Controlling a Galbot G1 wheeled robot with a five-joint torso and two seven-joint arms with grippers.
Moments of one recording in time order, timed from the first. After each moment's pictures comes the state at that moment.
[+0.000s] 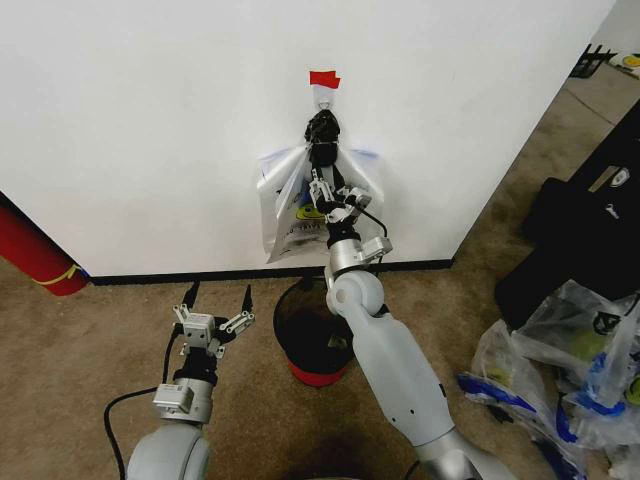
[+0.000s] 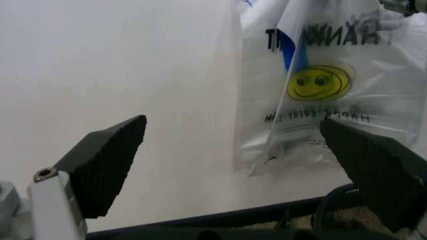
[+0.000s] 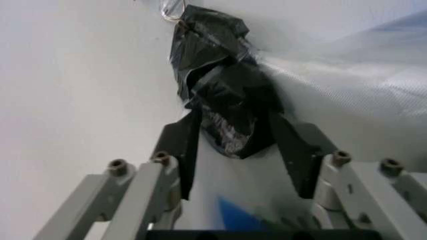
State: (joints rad) left arm 1.53 -1.38 -0.50 -2.10 -0.04 -0.17 -0.04; right arm -0.66 1.61 0.12 1.44 0.70 0.31 -0.02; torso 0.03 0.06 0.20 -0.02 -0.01
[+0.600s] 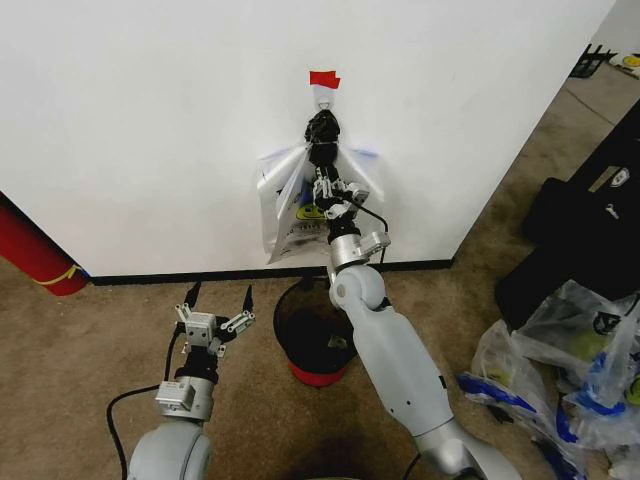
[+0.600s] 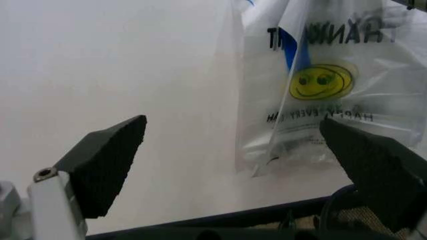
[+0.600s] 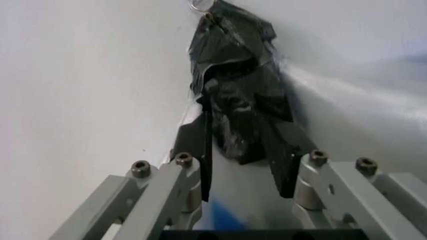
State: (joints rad) left arm 1.52 -1.37 -0.50 -2.09 -0.05 -0.17 -0.05; right arm -0.64 1.61 0.15 1.38 0.49 0.35 -0.07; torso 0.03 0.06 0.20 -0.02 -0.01
